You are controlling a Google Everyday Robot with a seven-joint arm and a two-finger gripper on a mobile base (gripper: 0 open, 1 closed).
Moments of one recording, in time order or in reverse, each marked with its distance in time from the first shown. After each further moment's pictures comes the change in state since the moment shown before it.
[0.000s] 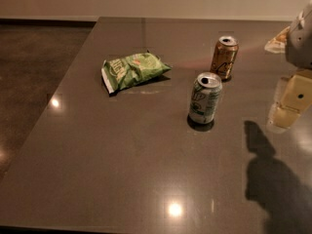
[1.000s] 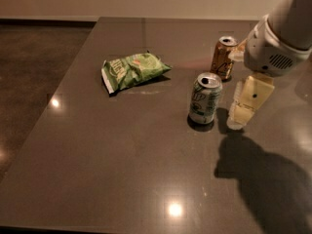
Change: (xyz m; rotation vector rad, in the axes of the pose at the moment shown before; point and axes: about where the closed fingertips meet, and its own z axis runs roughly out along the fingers) arm -0.047 -0.009 0.050 -0.084 -0.117 -0.014
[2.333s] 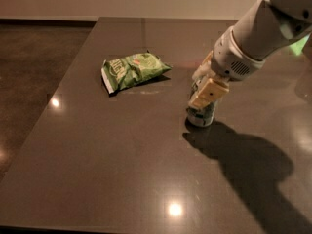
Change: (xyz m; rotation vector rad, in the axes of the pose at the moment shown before) arm -0.055 -0.016 0.051 -0.019 -0.163 -0.016
